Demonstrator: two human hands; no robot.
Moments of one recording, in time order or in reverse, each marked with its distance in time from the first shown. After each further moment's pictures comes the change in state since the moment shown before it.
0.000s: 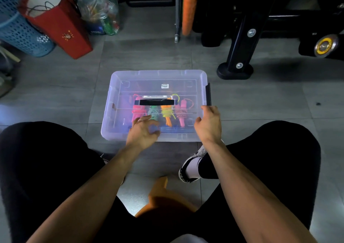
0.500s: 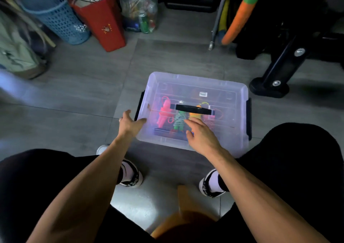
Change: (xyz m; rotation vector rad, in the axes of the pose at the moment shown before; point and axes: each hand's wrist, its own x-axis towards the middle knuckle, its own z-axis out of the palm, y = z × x) left_hand 0.040 -0.115 -0.085 -0.416 0.212 -0.610; right_hand -0.018 -0.090 0.069 -0.156 -0.482 -0.444
